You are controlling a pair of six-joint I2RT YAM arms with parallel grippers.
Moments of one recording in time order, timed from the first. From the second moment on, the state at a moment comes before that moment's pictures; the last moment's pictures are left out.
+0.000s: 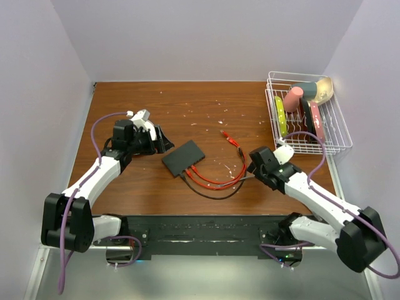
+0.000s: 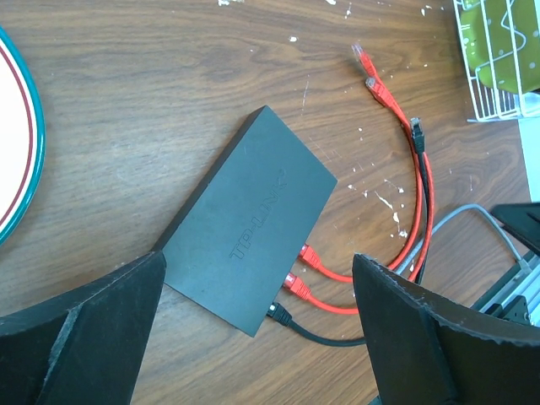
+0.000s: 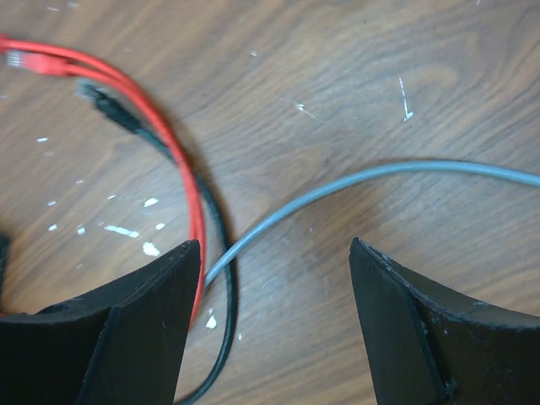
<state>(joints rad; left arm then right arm) -0.17 1.24 0.72 -0.08 0.45 -0.41 0.61 1.04 0.65 -0.66 0.57 1.10</state>
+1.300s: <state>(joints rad) -0.17 1.22 0.72 -0.17 0.37 -0.38 0.33 1.47 0.72 -0.32 0.24 0.84</state>
